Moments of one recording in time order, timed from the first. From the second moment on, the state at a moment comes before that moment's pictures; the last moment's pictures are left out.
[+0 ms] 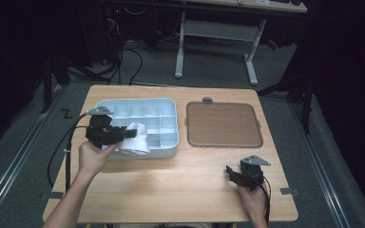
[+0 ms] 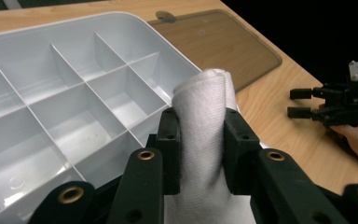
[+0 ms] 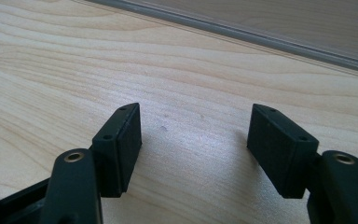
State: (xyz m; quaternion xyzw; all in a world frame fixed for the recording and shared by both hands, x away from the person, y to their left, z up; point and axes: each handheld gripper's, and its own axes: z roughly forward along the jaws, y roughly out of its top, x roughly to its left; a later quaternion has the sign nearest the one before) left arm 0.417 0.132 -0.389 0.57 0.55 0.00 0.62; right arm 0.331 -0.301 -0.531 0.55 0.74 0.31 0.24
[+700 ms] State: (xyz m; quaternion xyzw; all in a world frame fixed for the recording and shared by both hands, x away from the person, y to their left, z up) left arm 0.456 0.119 -0.403 0.56 0.56 -0.01 0.61; right arm 0.331 -0.301 -0.531 0.55 0.74 0.31 0.24
